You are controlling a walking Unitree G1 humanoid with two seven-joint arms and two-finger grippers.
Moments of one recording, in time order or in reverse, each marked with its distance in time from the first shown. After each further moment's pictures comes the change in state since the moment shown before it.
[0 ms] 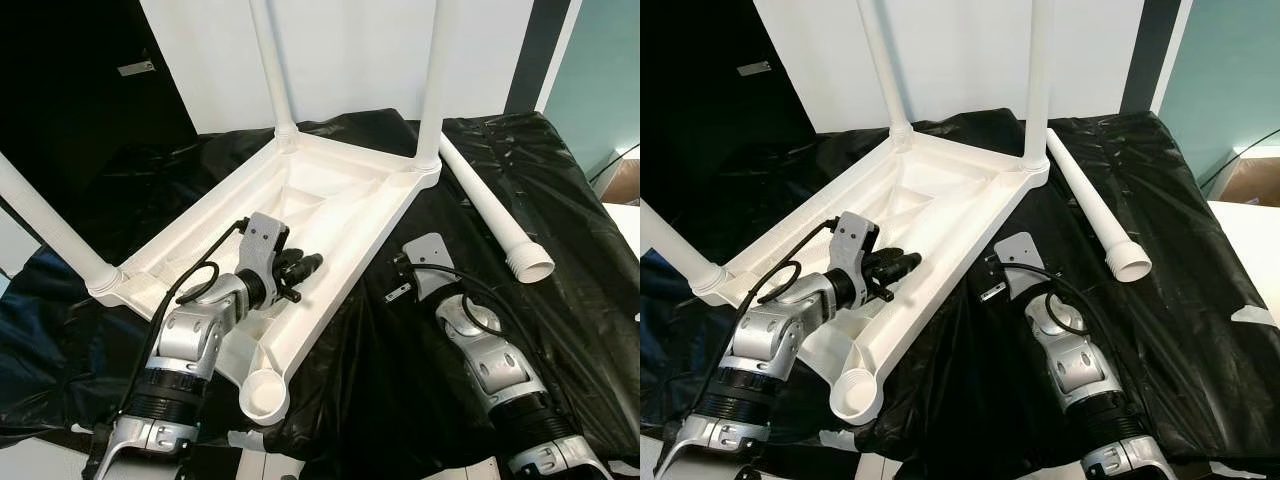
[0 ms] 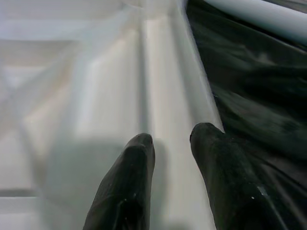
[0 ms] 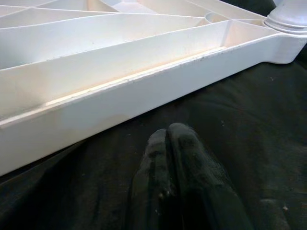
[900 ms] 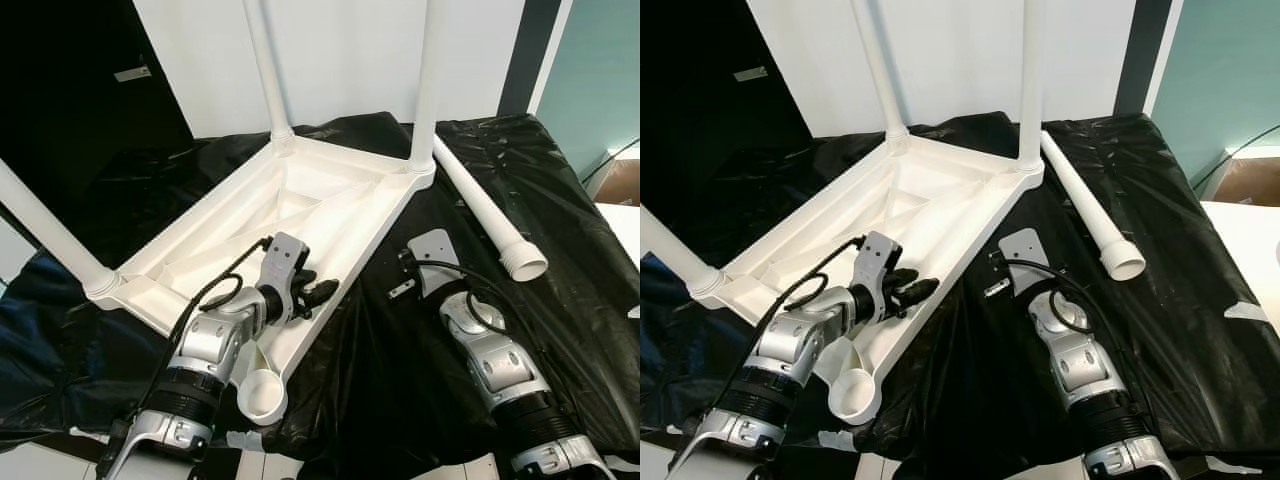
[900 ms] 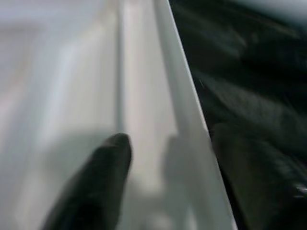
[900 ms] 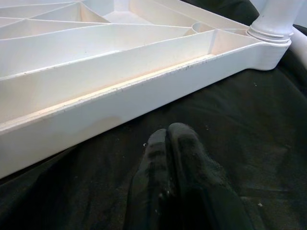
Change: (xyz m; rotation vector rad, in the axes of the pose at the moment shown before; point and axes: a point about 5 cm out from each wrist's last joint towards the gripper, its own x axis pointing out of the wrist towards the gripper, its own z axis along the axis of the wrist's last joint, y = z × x) left arm 0.015 -0.001 -0.009 0.008 0.011 0.007; right arm -0.001 -0.002 0.004 -0.002 -0.013 -0.012
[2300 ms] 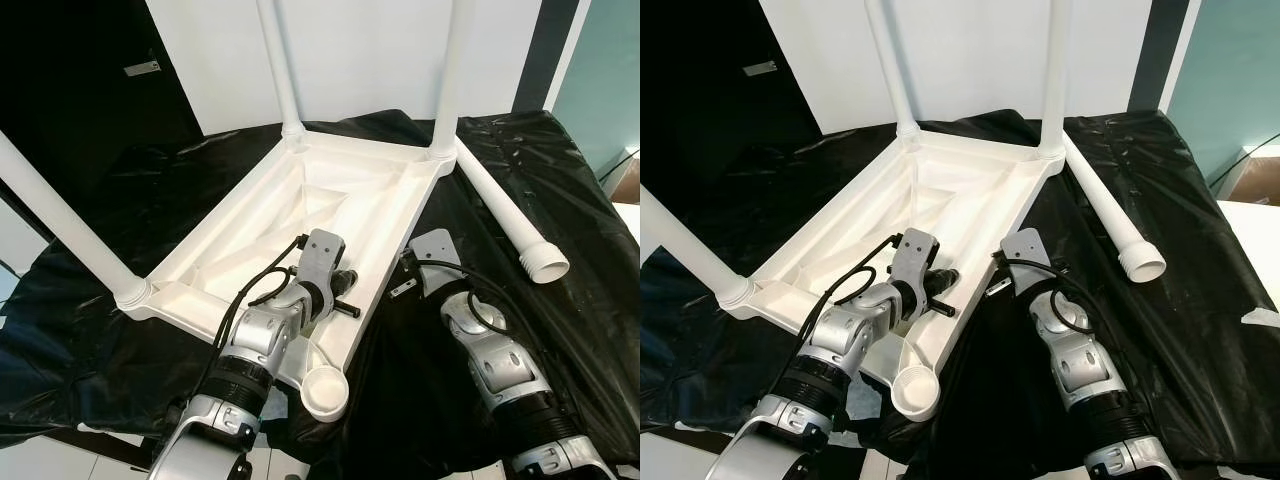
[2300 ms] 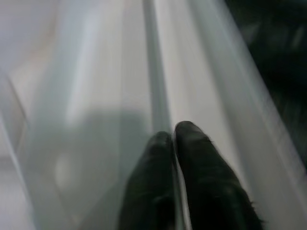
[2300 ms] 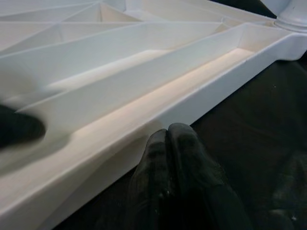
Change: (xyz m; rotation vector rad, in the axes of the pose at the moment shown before) left arm 0.045 -0.027 0.003 -0.059 -0.030 0.108; right arm 0.000 -0.001 0.001 0.003 -0.003 -0.016
